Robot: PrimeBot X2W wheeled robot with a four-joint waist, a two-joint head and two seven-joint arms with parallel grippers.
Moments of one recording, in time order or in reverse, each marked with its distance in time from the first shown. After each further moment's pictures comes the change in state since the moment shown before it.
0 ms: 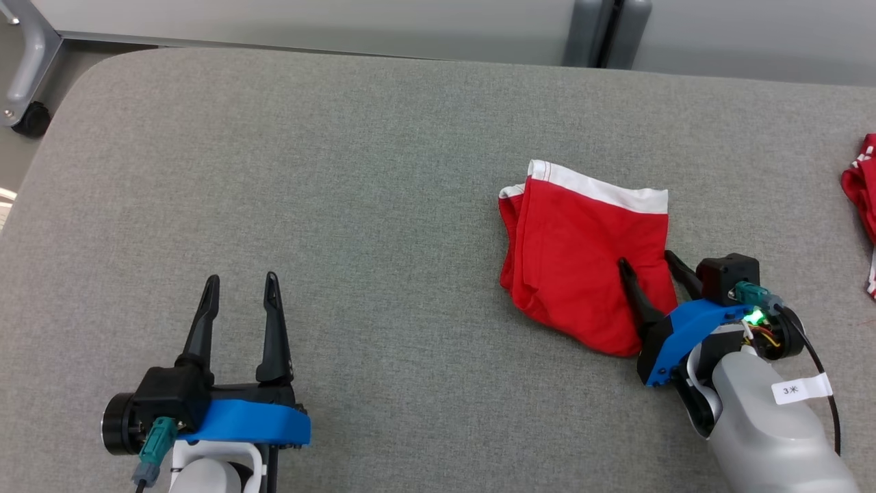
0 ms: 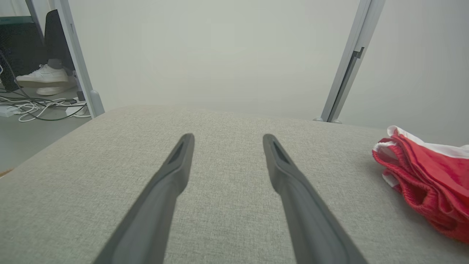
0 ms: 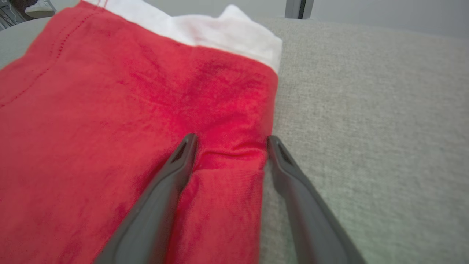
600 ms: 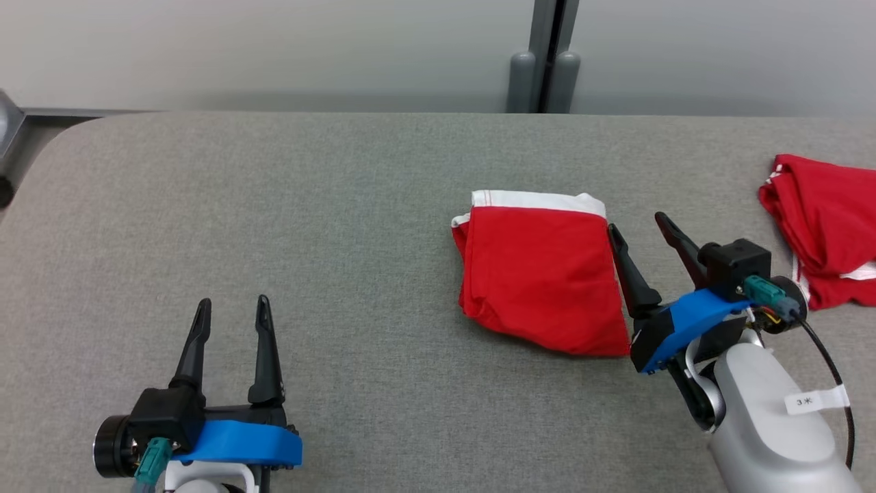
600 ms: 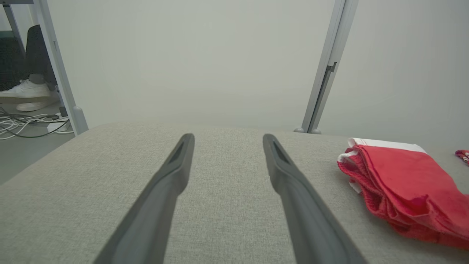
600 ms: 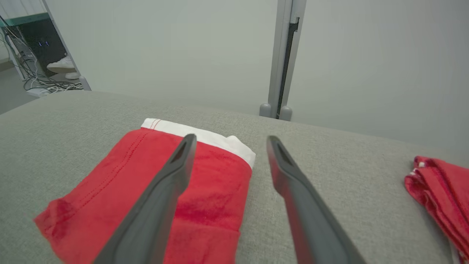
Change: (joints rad) left arm 0.056 0.000 0.033 -0.007 0.026 -0.013 0.000; right arm 0.138 0.001 -0.026 -0.413 -0.039 0.000 0.047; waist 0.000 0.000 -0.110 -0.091
